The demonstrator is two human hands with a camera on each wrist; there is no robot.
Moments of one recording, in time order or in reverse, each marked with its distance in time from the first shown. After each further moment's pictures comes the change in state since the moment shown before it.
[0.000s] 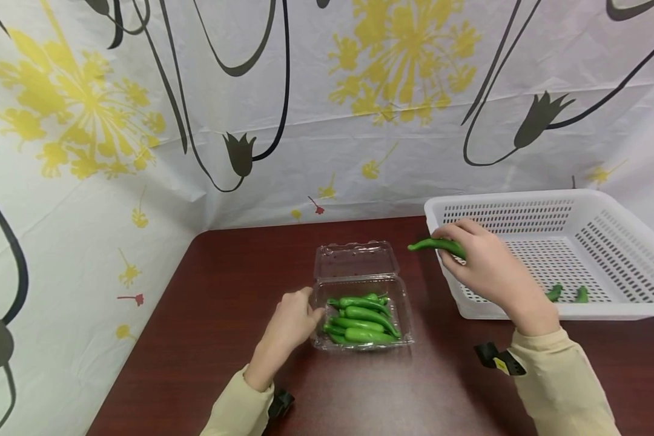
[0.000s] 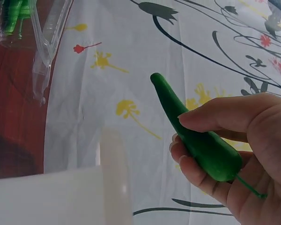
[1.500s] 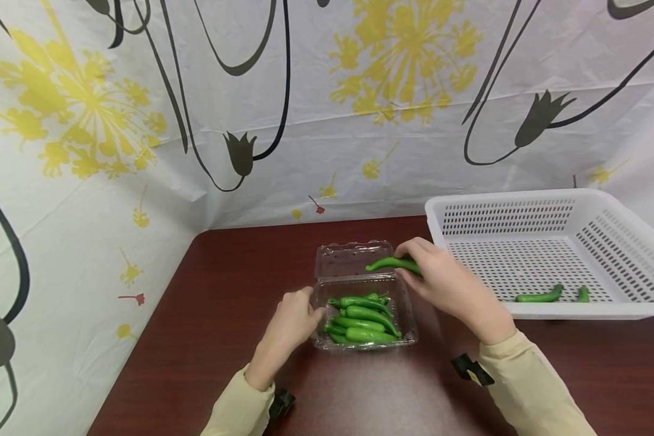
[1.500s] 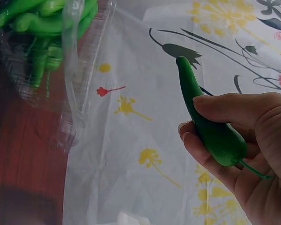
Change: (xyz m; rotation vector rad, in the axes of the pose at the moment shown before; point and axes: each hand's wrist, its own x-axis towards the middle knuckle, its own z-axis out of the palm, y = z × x) left_hand 0.000 0.001 0.000 0.000 -0.001 0.000; right_hand 0.006 -0.029 0.044 0.128 -0.006 -0.182
